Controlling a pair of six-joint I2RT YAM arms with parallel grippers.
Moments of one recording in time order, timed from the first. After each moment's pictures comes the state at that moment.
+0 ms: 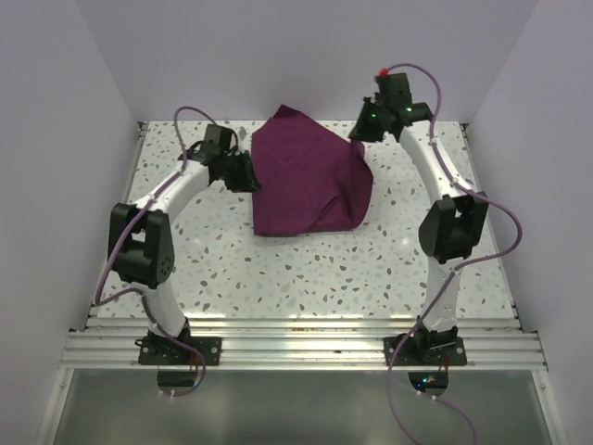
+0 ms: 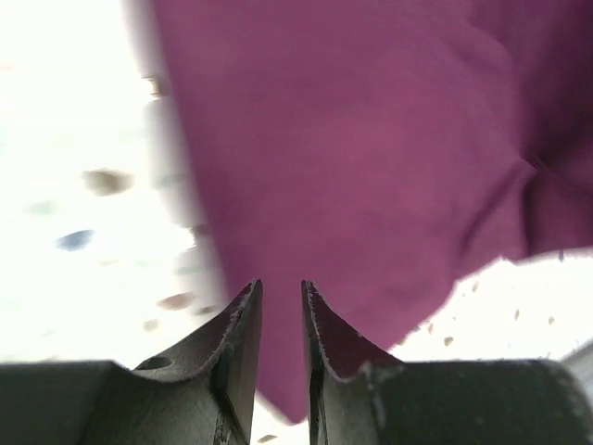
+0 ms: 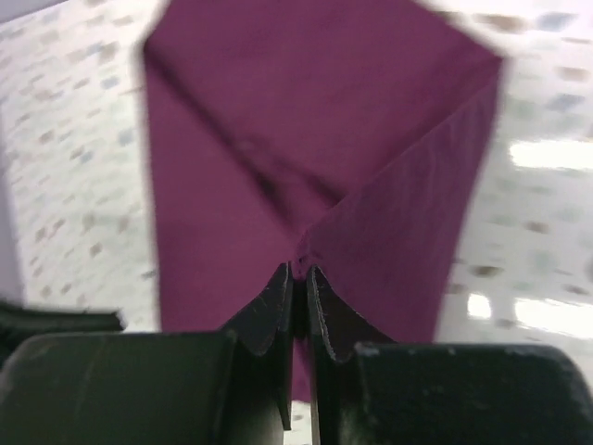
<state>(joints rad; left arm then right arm) -0.27 1.85 1.47 -0.54 0.32 -0.43 0.17 2.07 2.09 -0.79 -0.13 0.49</state>
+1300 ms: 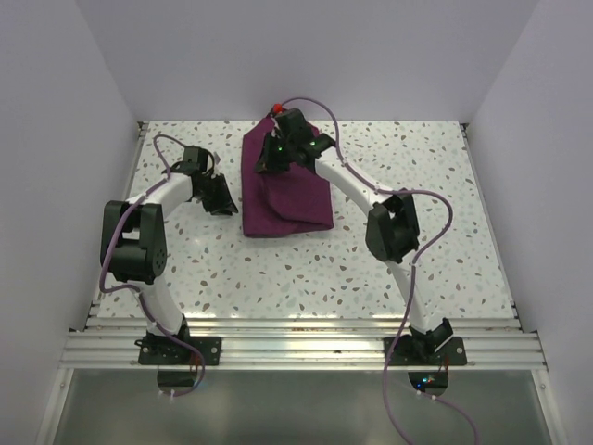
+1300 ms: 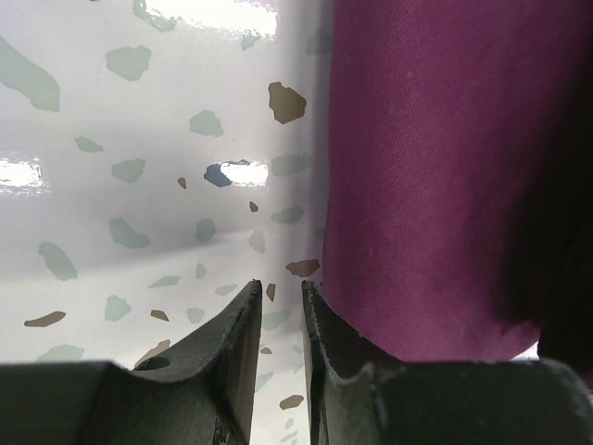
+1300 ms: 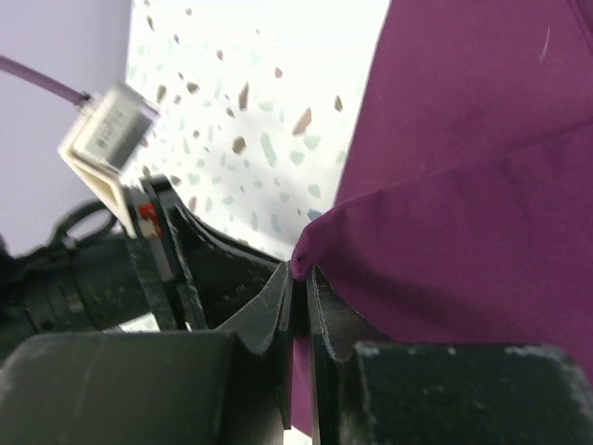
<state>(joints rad) -0.08 1.84 1.24 -0.52 0.31 -0.42 0.64 2.36 2.25 -0.56 -0.25 0.65</state>
